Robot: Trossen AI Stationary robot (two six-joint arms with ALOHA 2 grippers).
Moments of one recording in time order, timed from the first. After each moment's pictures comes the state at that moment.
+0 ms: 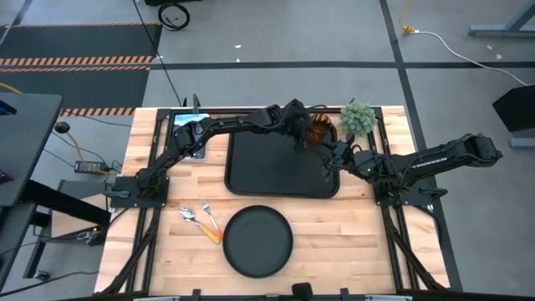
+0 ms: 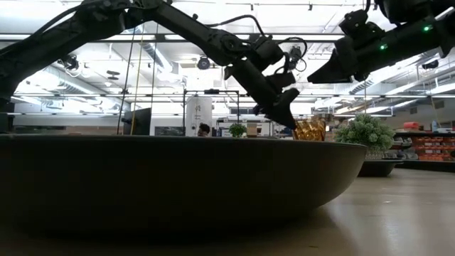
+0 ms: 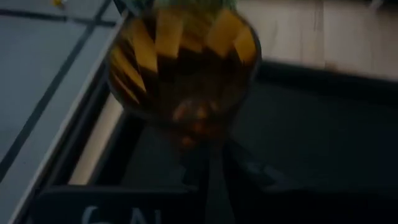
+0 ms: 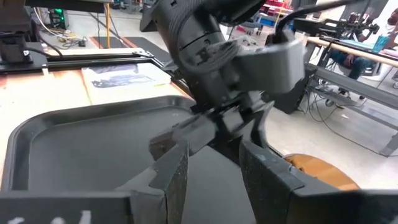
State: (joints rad) left arm 0.35 2.37 2.02 -0.36 0.00 0.15; right arm 0.03 0.90 0.30 0.37 0.70 -0.01
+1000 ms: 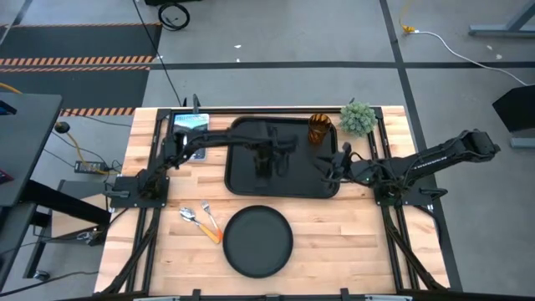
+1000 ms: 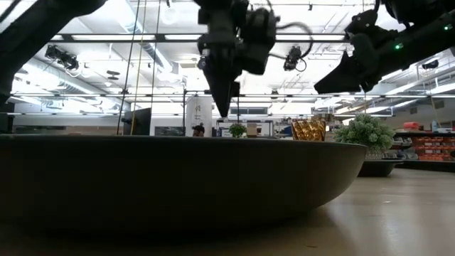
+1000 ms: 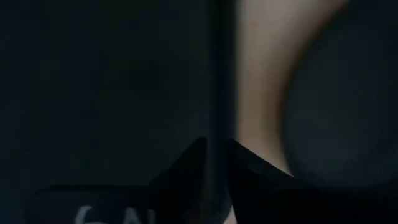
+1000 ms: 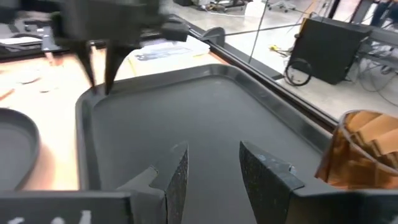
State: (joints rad) left arm 0.15 2.20 2.02 -1.31 0.20 0.25; right arm 0.15 0.90 0.30 0.22 0.65 0.20
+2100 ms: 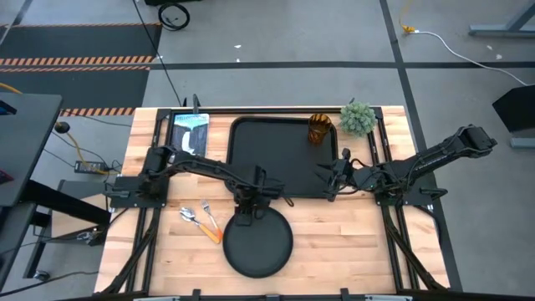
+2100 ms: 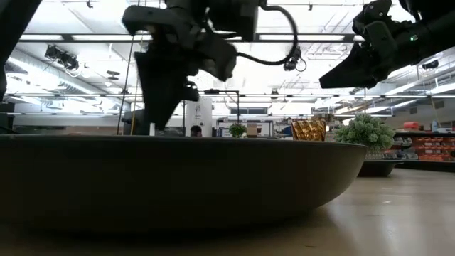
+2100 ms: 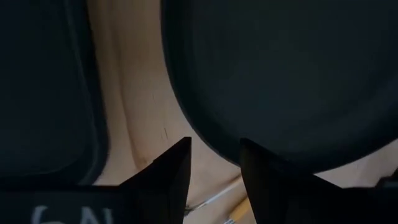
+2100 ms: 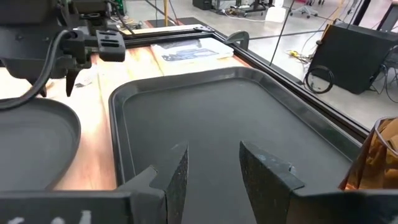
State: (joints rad) left arm -0.12 2.04 1.63 -1.23 0.19 -0.08; right arm 0.27 0.90 0.30 0.22 0.69 0.21
